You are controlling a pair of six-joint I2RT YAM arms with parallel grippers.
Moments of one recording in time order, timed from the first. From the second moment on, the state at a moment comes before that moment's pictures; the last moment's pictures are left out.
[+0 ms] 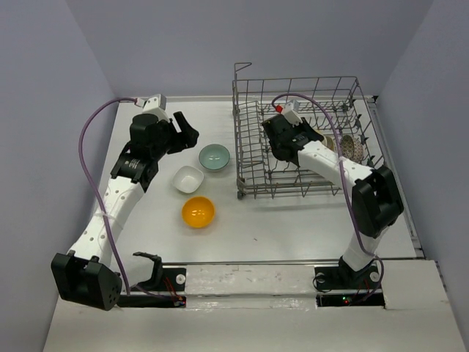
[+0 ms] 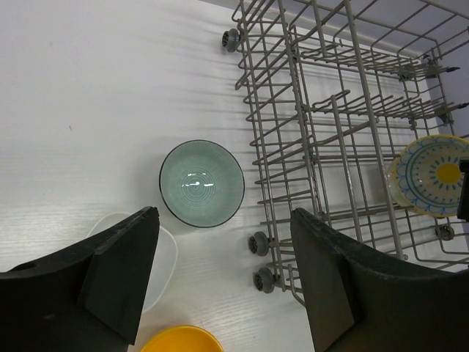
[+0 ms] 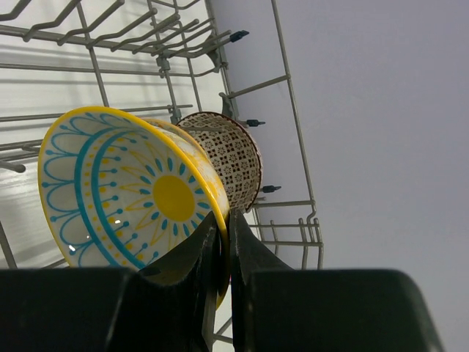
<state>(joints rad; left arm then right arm) -0.25 1.15 1.09 -0.32 0.08 -0.46 0.59 1.76 1.40 -0.51 1.26 -0.10</state>
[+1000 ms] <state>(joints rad) -0.24 1.17 1.07 -0.29 0.13 -0.47 0.60 1.86 1.44 -0.53 1.27 -0.07</state>
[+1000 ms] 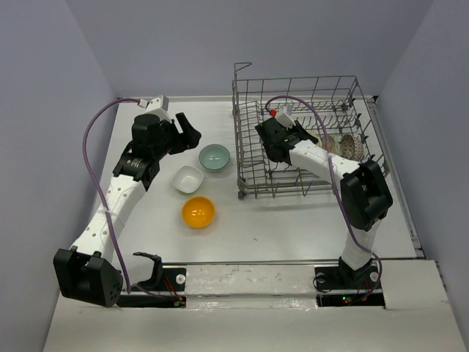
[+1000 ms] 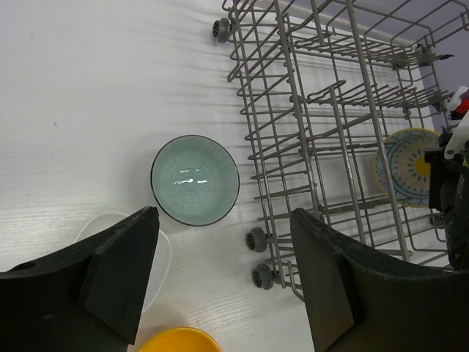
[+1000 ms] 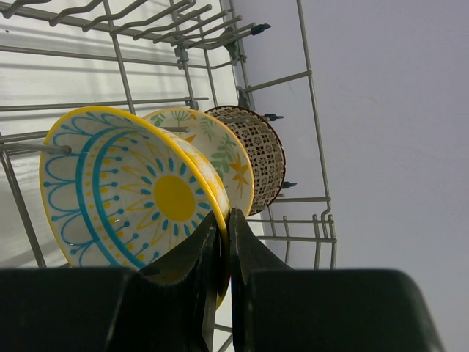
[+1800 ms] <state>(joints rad) -0.24 1.17 1.06 -0.27 0.14 -0.47 0.61 1.92 1.50 -0.63 1.16 0.09</state>
